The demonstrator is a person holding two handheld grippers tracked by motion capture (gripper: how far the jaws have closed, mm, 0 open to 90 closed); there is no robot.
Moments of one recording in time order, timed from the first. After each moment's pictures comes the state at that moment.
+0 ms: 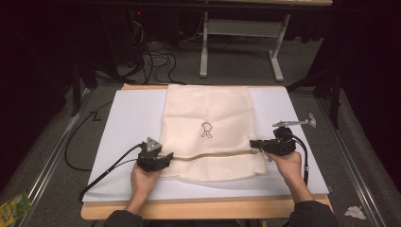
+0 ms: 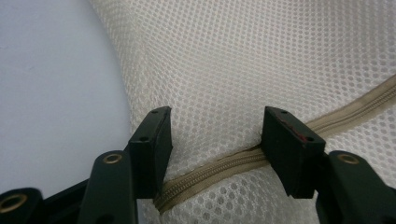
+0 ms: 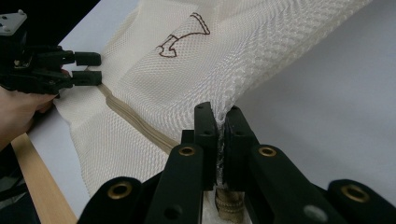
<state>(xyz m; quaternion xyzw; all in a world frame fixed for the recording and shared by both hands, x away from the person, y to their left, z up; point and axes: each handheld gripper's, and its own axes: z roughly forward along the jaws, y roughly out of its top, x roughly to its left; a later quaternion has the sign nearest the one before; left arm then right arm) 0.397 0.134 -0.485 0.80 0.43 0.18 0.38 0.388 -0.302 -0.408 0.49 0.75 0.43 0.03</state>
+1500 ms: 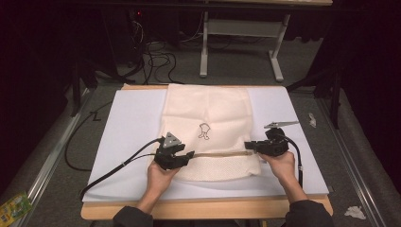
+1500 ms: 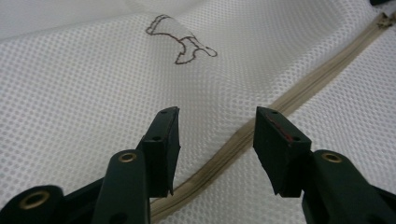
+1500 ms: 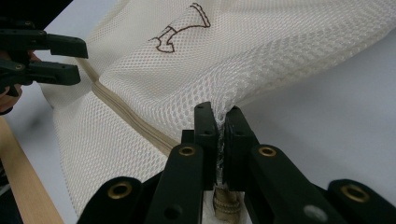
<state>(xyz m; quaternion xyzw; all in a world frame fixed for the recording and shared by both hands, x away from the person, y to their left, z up) 0.386 0.075 -0.445 0.82 0.36 0.12 0.43 0.392 -0.284 -0.416 0.49 0.77 0.41 0.04</state>
